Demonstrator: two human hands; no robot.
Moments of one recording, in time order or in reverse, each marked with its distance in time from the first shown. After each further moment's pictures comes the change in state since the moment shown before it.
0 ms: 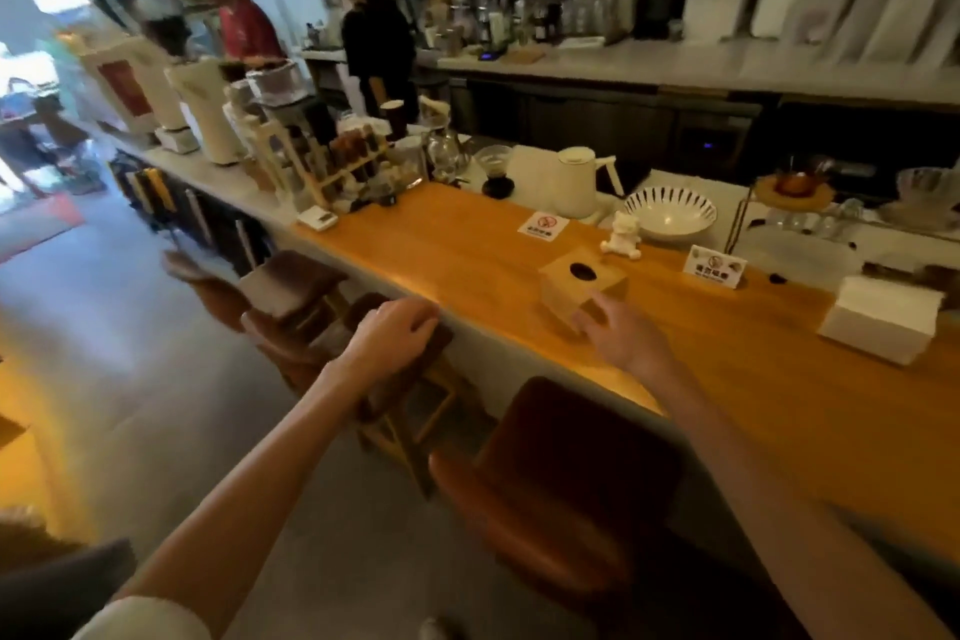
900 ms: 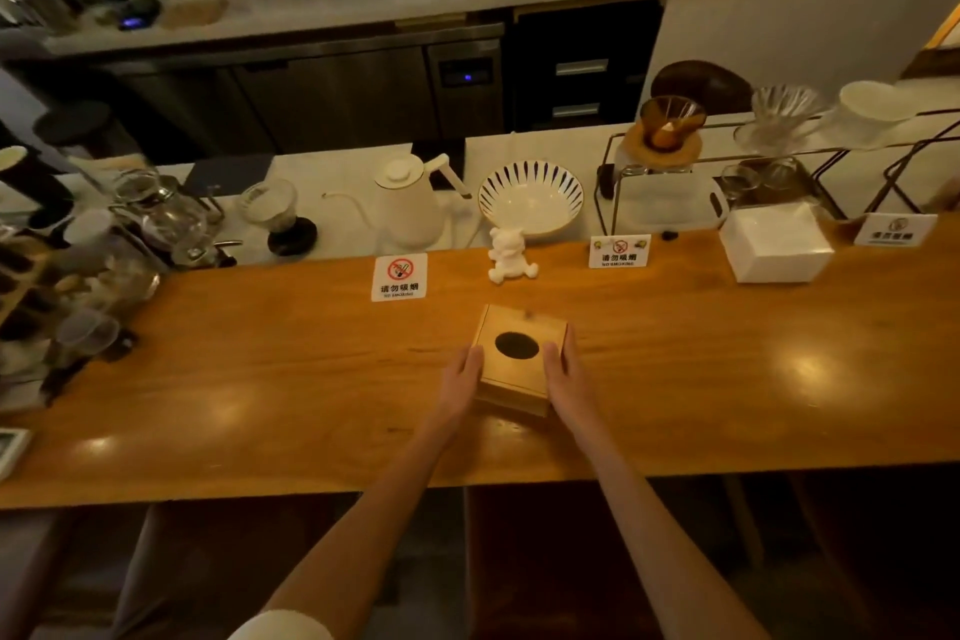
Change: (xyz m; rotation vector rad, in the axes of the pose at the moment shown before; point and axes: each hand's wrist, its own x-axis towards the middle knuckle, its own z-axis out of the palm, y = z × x) left_hand 0.318 0.026 0.165 -0.728 -0.642 -0.135; right_hand 0.189 0.036 0.104 0.675 0.470 0.783
